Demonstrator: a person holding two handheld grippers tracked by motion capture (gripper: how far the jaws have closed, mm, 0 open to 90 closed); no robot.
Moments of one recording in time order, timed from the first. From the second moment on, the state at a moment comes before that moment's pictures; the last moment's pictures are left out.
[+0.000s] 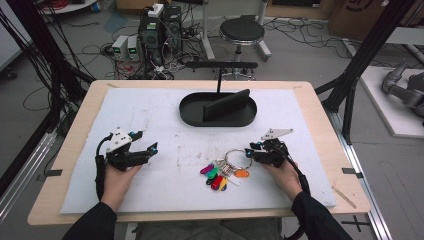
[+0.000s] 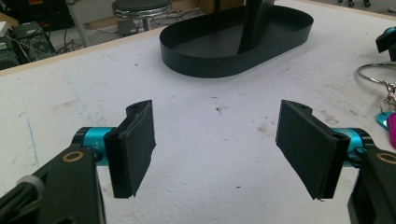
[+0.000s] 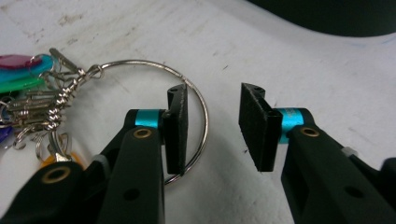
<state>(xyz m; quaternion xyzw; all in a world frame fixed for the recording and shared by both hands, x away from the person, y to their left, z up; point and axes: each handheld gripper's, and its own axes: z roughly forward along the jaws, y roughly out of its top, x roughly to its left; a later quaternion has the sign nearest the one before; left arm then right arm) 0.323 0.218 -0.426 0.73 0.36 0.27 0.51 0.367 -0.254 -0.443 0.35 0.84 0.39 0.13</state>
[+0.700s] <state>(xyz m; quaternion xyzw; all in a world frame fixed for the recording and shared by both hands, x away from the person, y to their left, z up) 0.319 0.219 -0.428 0.74 0.37 0.27 0.50 0.367 -0.246 -0.444 0.34 0.85 0.37 0.14</state>
